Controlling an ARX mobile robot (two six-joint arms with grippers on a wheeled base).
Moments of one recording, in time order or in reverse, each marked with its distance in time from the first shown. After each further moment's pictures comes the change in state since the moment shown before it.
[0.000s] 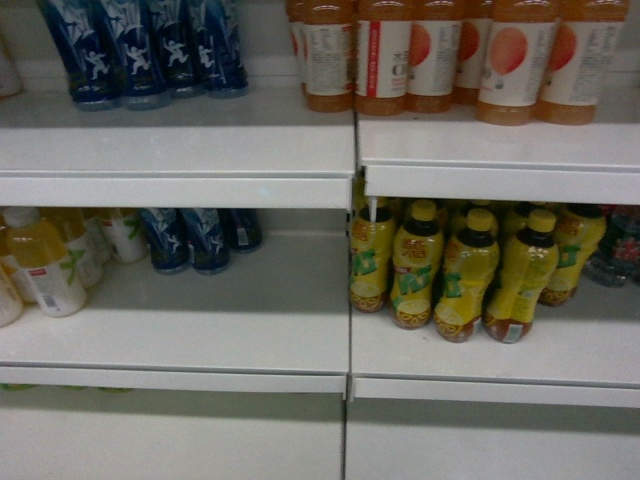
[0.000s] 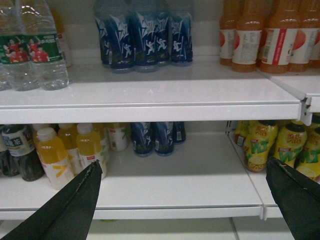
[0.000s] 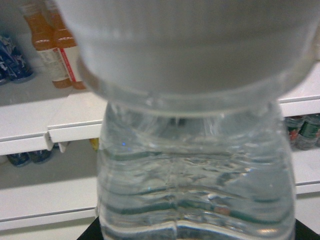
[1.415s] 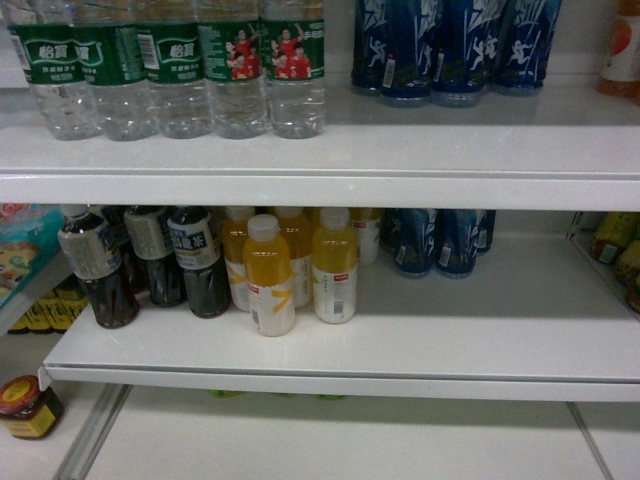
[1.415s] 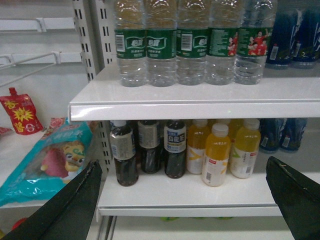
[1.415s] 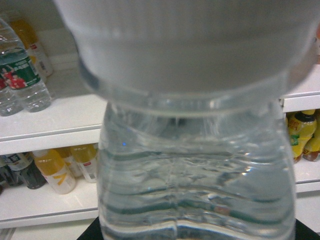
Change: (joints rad) left arm 0.000 0.000 0.000 -0.002 0.000 0.000; right arm 0.000 0.000 0.000 -0.002 0.000 0.000
